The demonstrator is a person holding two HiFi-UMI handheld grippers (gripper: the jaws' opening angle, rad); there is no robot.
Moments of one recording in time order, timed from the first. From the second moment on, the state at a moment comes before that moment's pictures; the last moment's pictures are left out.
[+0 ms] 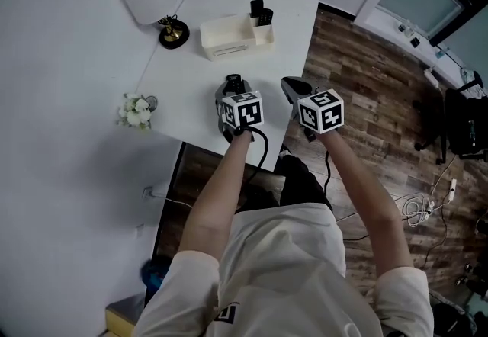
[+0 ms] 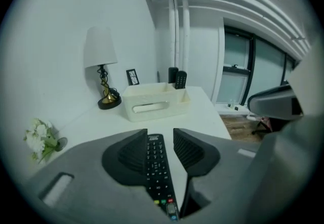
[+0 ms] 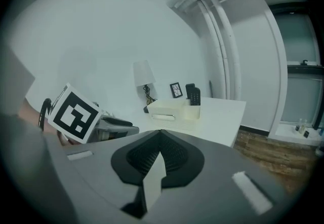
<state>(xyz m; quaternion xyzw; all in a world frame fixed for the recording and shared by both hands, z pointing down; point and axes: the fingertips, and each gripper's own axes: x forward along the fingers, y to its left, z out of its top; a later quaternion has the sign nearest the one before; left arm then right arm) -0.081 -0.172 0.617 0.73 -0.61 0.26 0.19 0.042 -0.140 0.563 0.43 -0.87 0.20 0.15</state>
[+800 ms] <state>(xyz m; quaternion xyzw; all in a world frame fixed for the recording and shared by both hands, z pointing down) -0.088 -0.170 0.700 0.71 -0.53 0.34 0.30 0.057 -0.136 0.597 0.42 -0.85 0.22 0.20</state>
